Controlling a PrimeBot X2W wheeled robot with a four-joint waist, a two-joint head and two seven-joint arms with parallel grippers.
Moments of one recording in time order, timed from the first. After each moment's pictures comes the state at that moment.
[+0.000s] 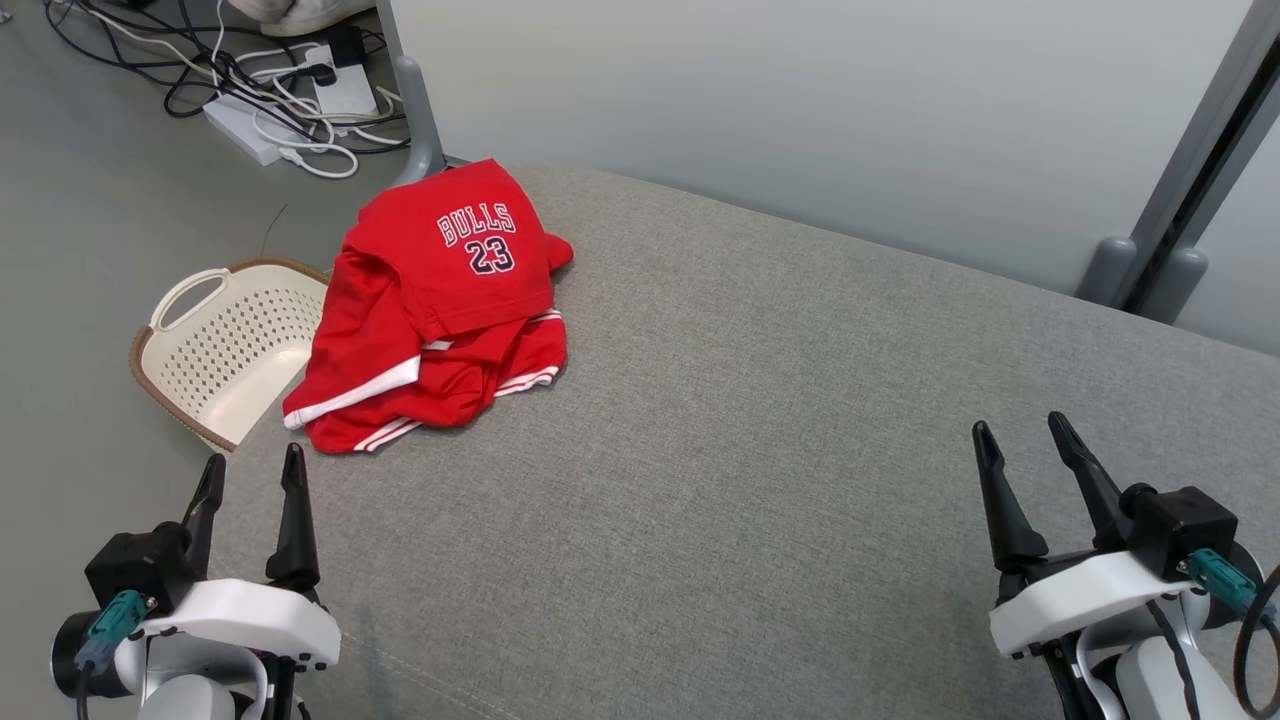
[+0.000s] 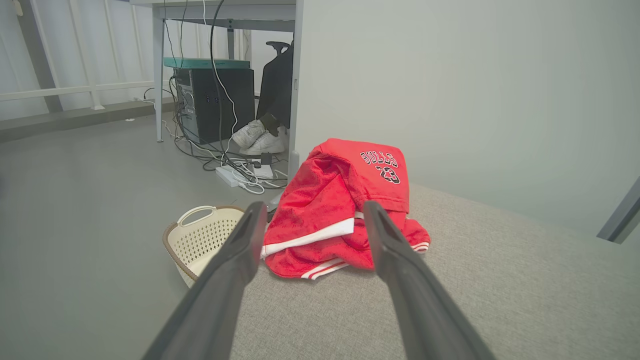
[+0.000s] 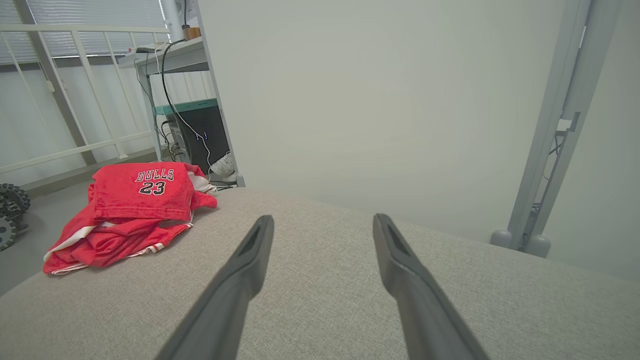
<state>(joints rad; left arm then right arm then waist) -0.17 0.12 0.05 0.43 -0.27 -0.05 -0.25 -0.20 -0.11 0.10 0.37 0.23 0.13 -0.26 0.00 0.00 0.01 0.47</state>
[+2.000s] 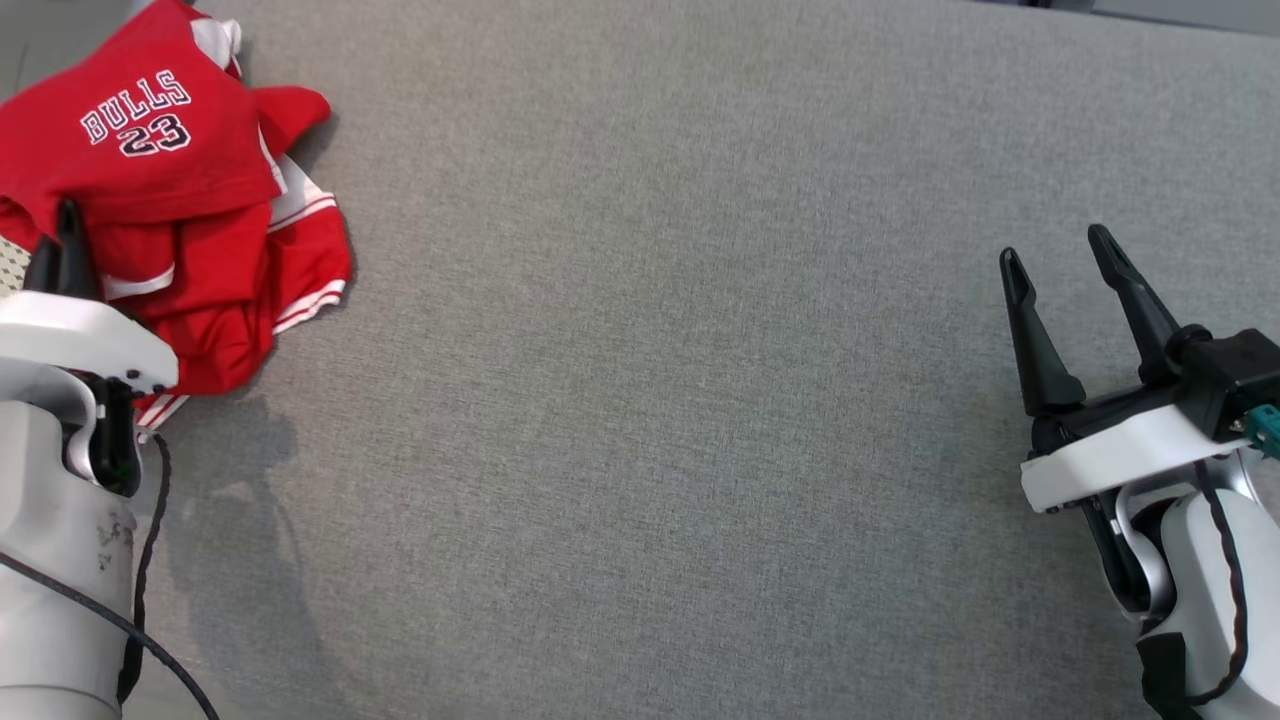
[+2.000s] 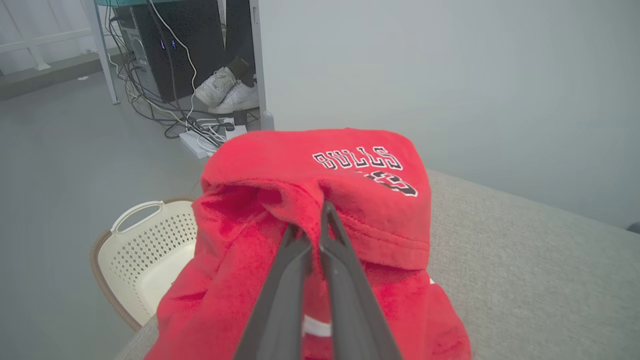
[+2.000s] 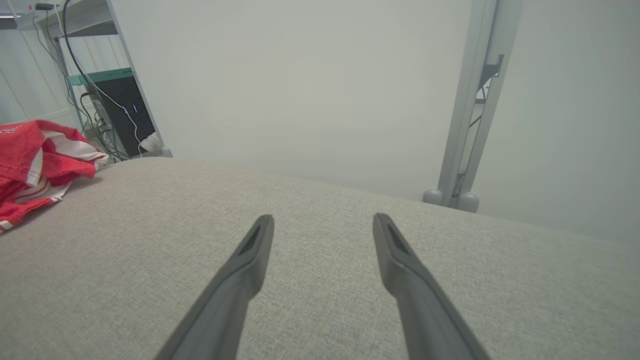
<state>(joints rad) -0.81 0.26 0.10 1.03 -0.38 -0.10 -0.26 -0.40 -0.19 0.13 0.25 0.18 0.13 -0.22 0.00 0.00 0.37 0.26</state>
